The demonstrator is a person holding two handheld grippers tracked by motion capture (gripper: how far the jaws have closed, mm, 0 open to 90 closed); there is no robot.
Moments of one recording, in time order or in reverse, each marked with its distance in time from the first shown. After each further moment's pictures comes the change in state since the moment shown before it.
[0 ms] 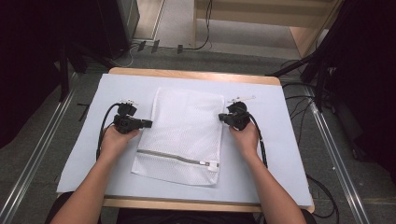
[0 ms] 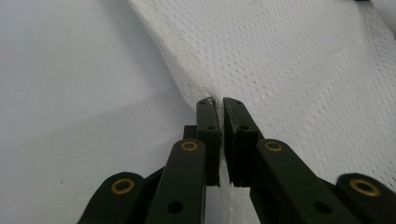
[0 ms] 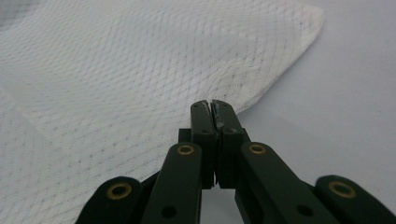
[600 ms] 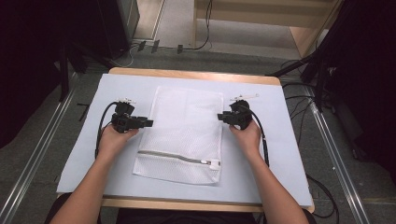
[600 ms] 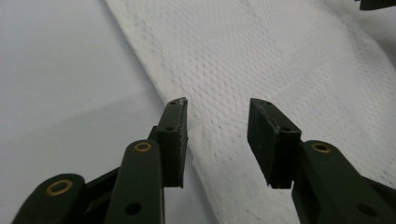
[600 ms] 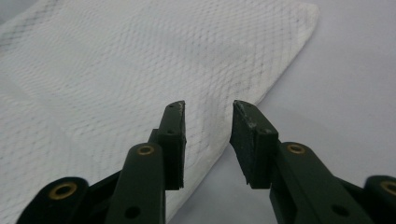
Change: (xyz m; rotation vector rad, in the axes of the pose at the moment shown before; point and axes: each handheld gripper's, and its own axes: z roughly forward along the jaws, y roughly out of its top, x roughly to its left) left arm 0.002 0.002 -0.009 -0.042 -0.005 0.007; right arm -0.005 0.003 -0.008 -0.018 0.030 0.024
